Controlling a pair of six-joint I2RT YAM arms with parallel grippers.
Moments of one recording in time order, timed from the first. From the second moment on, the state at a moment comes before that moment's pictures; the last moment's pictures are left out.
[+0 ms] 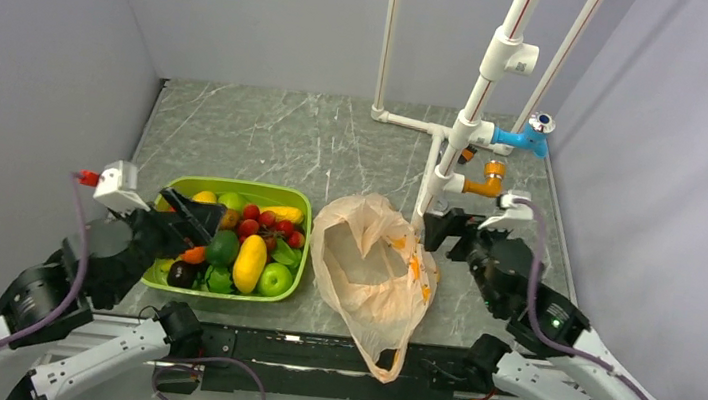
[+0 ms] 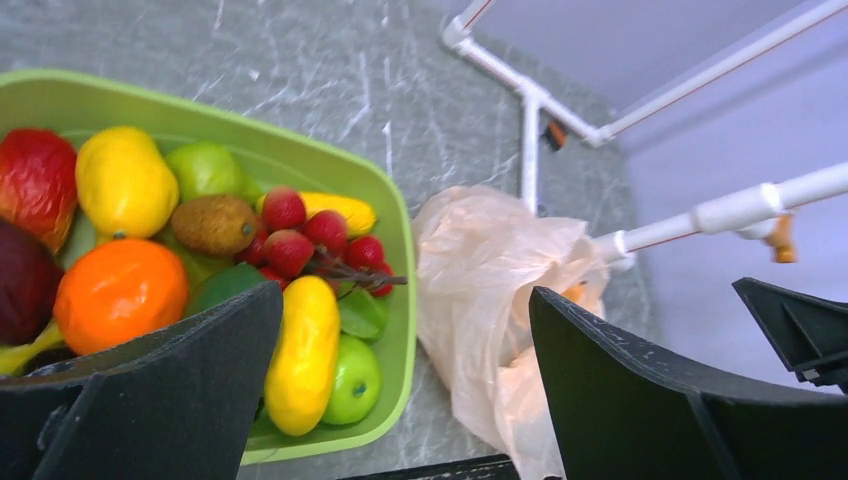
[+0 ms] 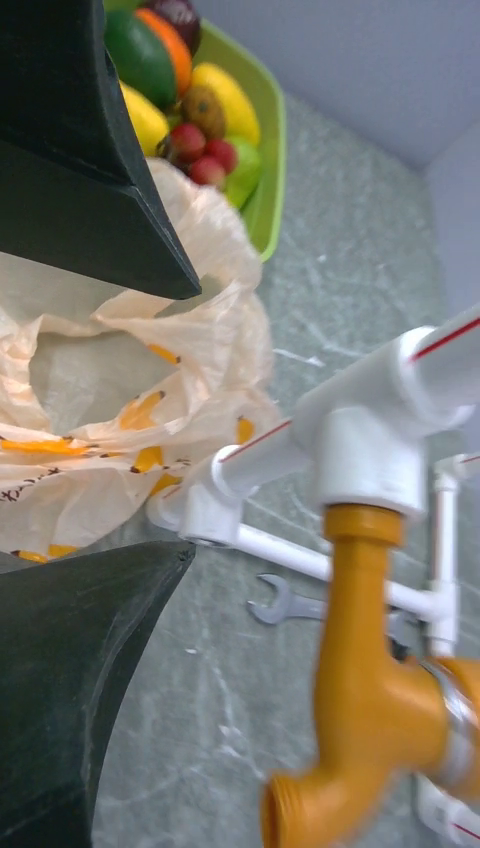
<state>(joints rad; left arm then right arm) -0.83 0.43 1.06 -0.97 -0.58 -0.83 0.89 0.58 0.76 -0.44 0.60 0.46</state>
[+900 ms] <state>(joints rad) -0.83 0.30 1.36 -0.62 -0.44 -0.40 0.89 0.33 1.21 -0.52 0.89 0.11</state>
